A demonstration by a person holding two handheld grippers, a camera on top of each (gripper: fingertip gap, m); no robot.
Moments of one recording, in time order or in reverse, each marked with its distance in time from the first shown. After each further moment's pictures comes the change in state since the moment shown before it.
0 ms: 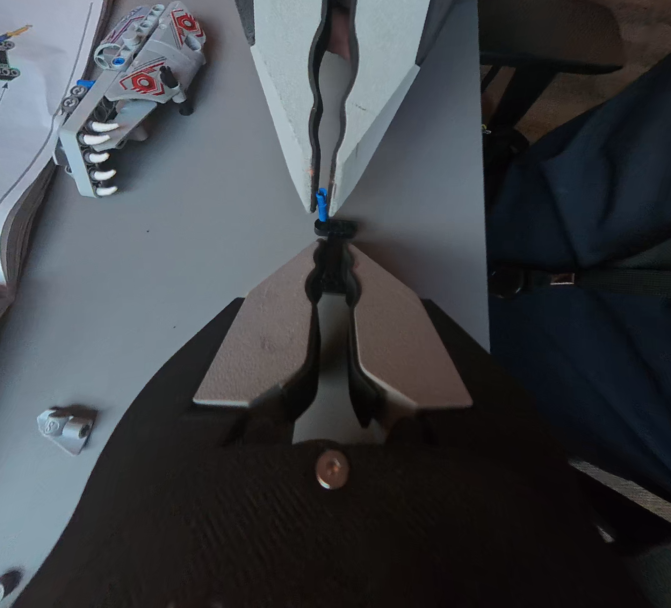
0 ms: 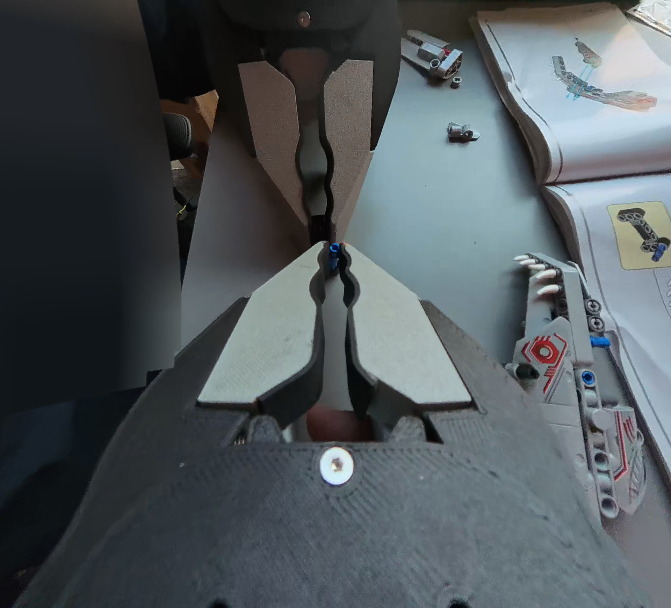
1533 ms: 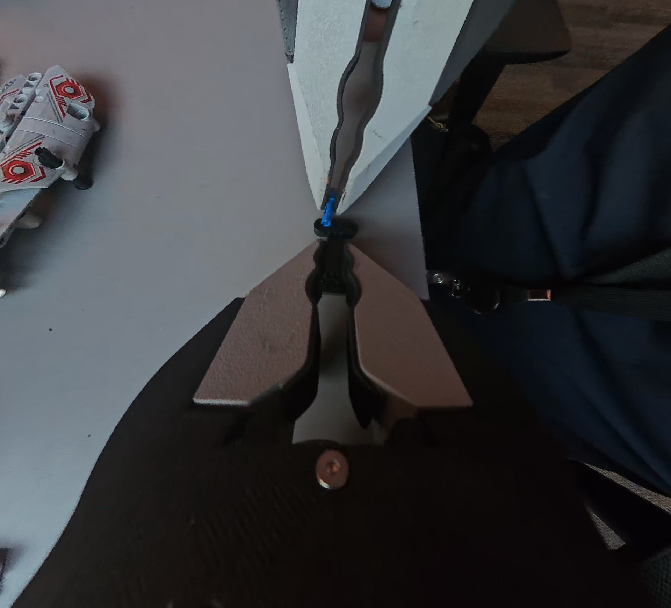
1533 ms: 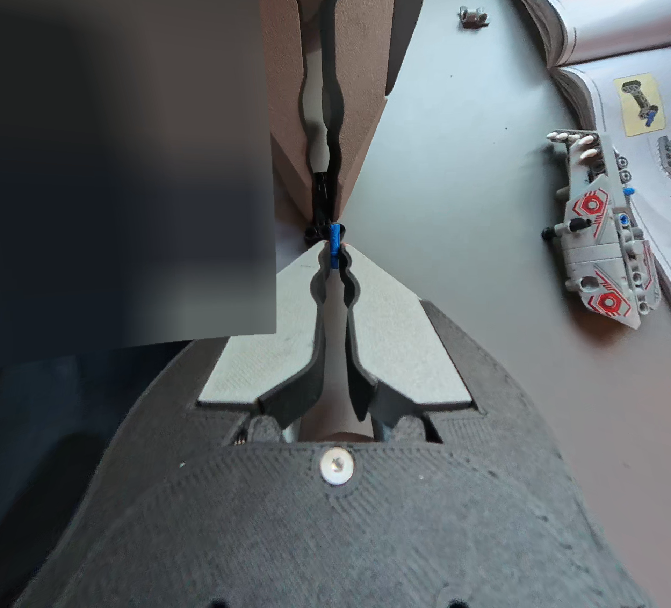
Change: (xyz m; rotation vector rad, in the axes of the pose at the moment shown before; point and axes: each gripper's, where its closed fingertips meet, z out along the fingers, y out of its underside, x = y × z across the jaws) left arm 0.041 -0.018 0.026 -0.012 0.087 0.107; right arm -0.040 0.046 -0.027 -0.172 0.249 0.028
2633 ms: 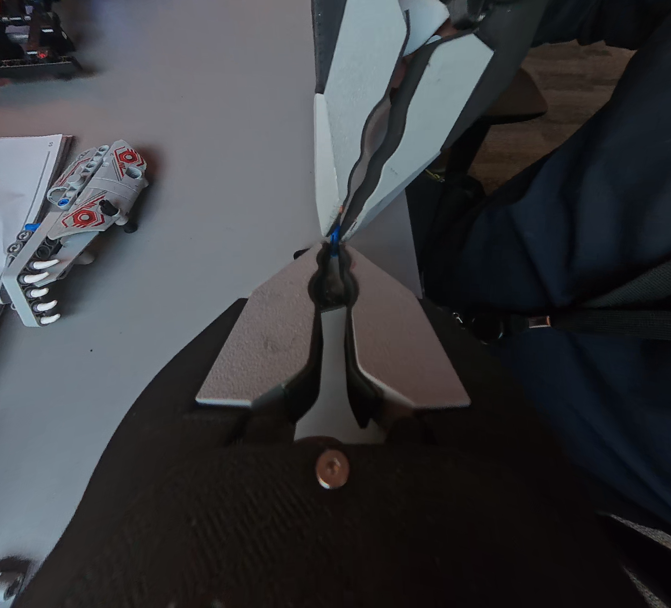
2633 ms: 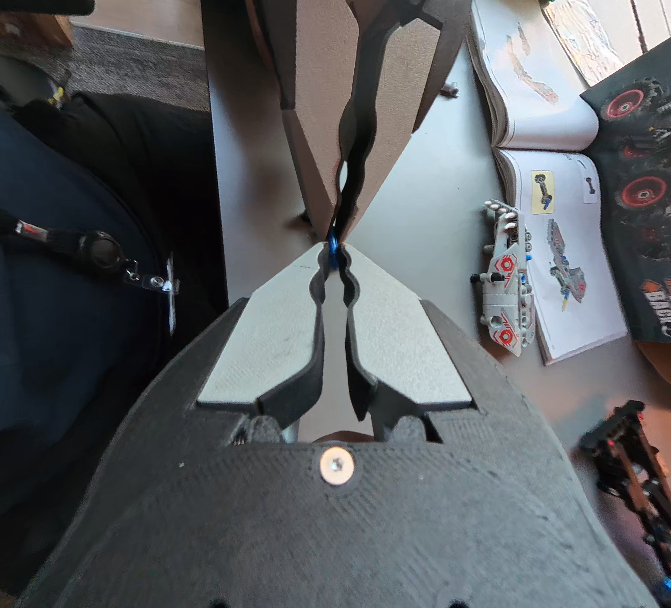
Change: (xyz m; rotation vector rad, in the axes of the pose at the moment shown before) left arm -0.002 -0.025 -0.012 0.164 -0.028 0.032; right arm 0.002 -0.024 -0.011 -0.016 0.134 -0.253
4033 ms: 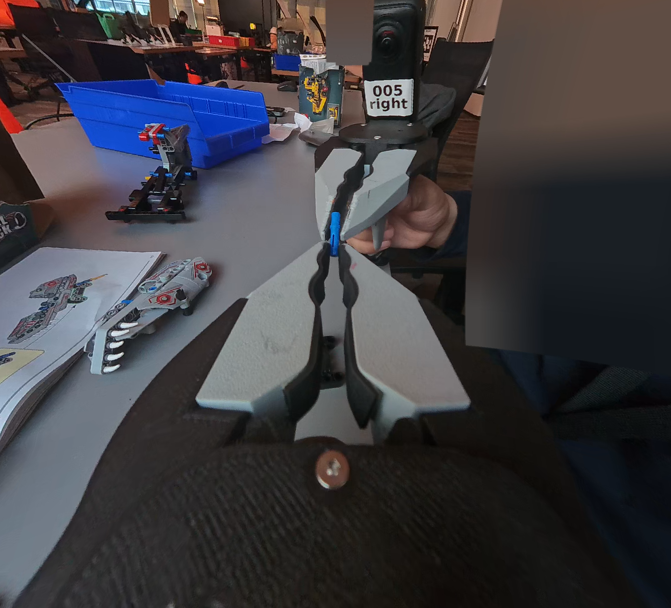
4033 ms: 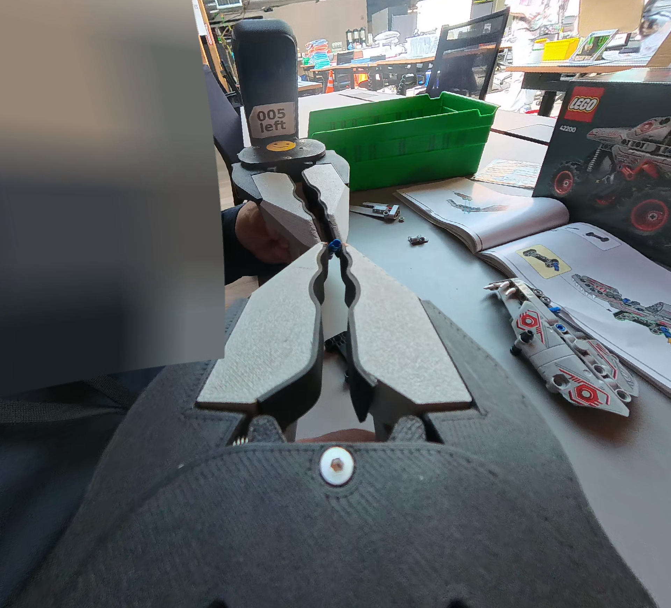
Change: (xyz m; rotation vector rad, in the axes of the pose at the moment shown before) left arm -0.004 -0.063 -0.047 0.496 -0.073 -0.048; right arm 0.034 -0.058 -0.048 0.698 -0.084 0.483
